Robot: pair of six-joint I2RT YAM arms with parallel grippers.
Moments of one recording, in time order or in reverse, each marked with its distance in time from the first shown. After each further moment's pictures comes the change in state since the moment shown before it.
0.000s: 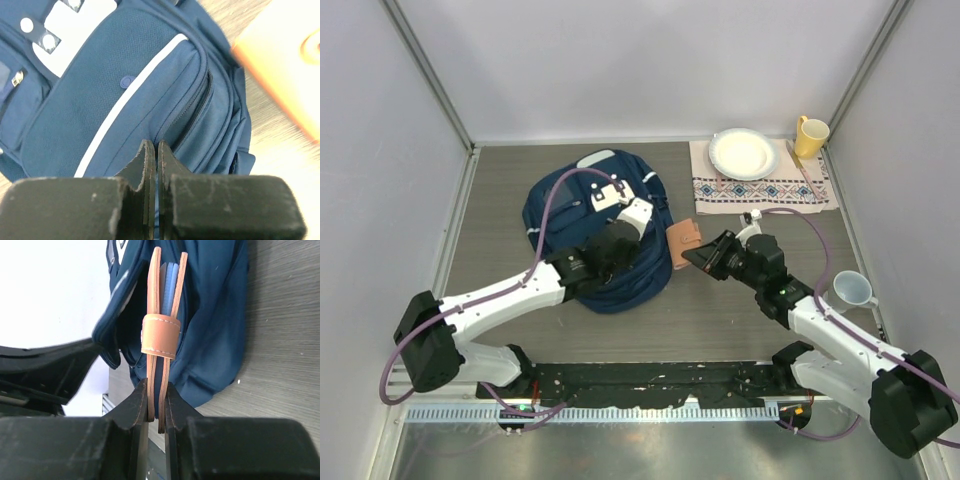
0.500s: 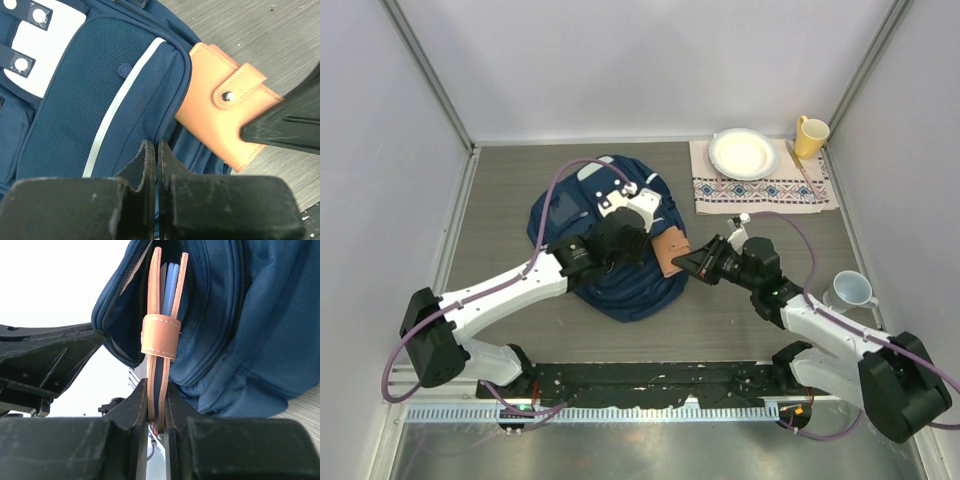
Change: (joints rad) left arm 0.004 0.039 0.164 -0.105 0.176 -0.075; right arm 0.002 0.062 -0.067 0.184 -0.187 0.090
